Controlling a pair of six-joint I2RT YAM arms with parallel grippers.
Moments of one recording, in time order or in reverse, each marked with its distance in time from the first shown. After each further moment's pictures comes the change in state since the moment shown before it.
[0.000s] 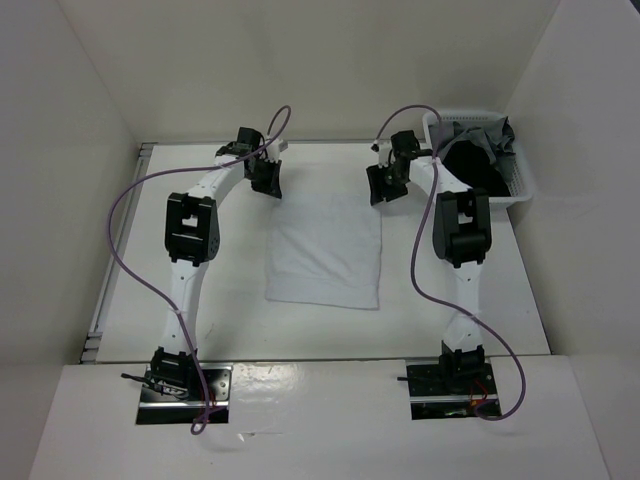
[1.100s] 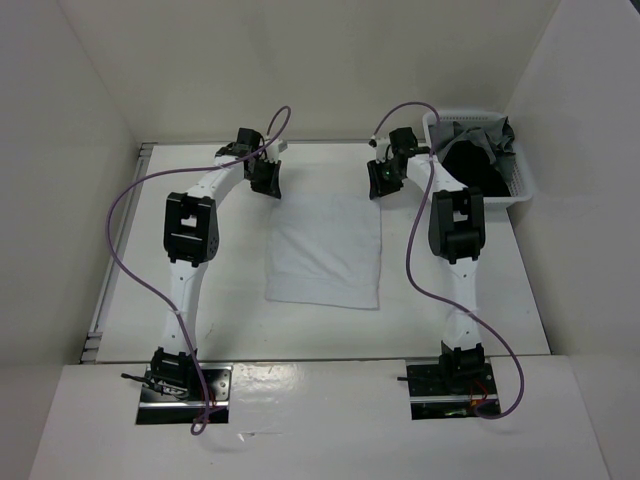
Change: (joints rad) left arm 0.002 -0.018 -0.034 0.021 -0.014 0.000; right arm 0.000 0.092 0.125 0.003 -0.052 0.002
